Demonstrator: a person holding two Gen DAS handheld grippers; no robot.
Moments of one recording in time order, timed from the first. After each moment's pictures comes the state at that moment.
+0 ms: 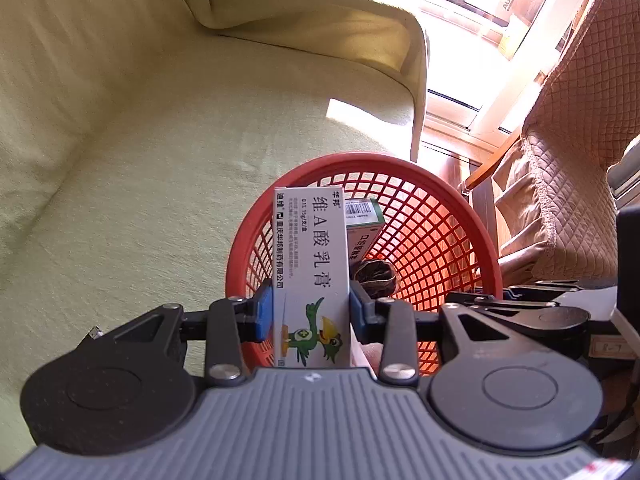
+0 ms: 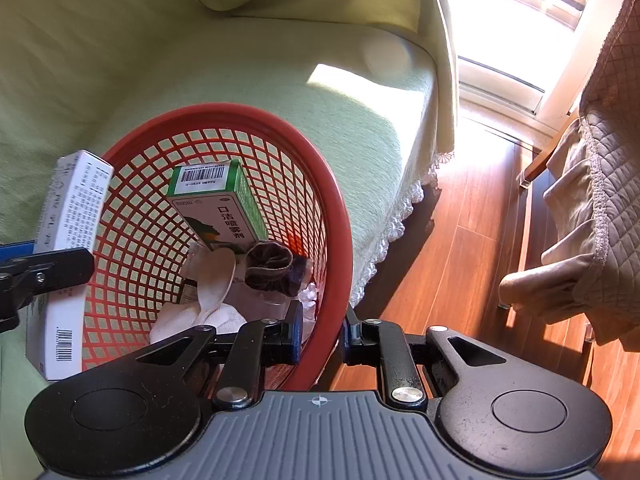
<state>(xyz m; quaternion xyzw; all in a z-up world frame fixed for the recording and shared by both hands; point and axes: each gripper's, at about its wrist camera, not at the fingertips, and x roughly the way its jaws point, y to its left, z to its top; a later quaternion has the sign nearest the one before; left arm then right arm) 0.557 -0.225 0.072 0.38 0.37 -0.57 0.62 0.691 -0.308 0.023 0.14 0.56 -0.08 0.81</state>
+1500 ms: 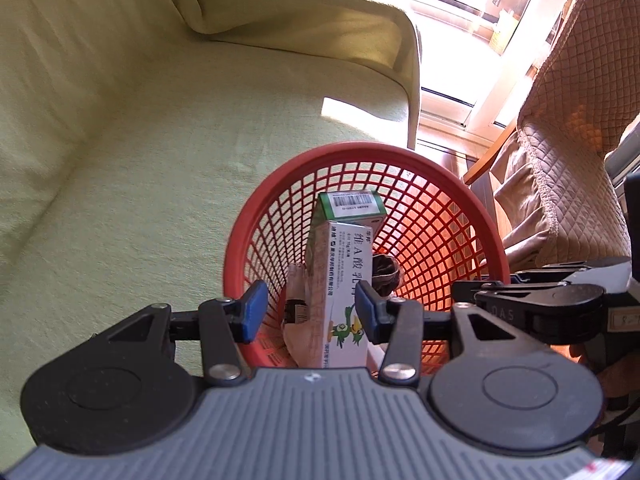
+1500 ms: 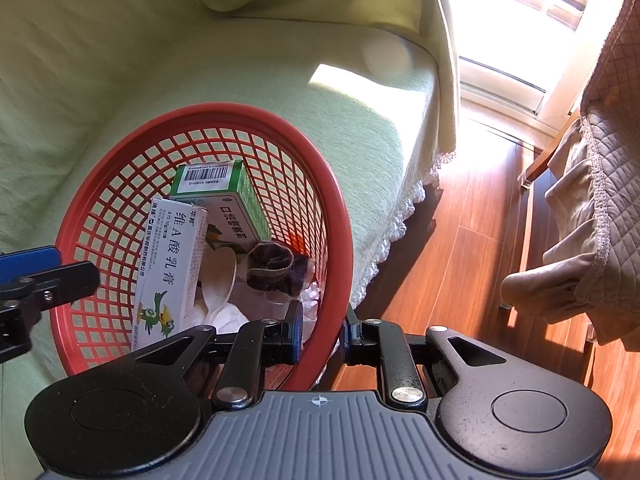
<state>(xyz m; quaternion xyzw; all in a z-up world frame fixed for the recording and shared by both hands) 0.562 -0.209 0.073 0.38 0.35 -0.59 0.62 0.690 -0.308 0.025 0.13 0.56 -0.08 0.81</state>
